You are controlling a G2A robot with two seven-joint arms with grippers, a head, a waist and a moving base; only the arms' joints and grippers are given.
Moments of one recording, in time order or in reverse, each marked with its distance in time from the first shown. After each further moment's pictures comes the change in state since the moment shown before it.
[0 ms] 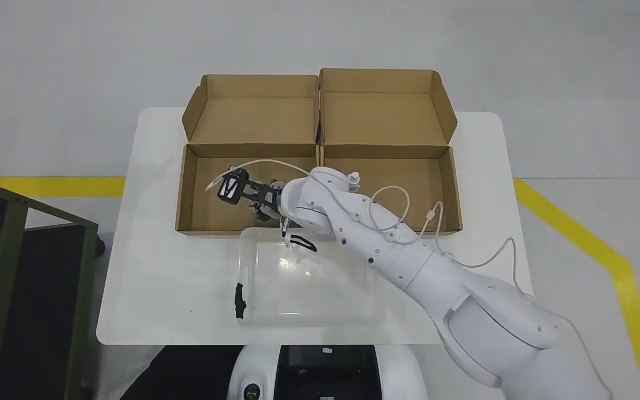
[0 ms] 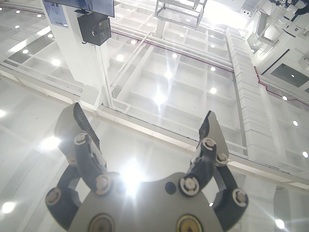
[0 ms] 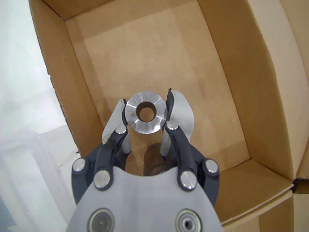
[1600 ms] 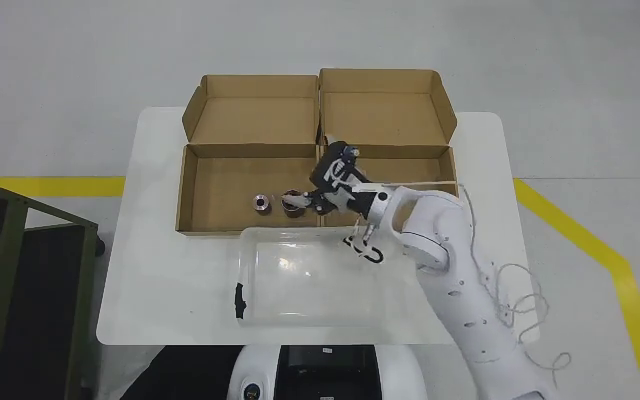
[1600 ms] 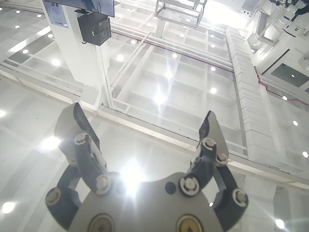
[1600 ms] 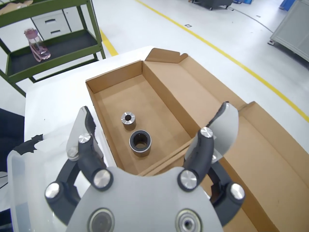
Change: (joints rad) left arm 0.000 0.000 0.000 0.000 0.000 0.000 0.000; right arm -0.612 0.227 0.731 -0.811 -0.180 -0.249 -0.202
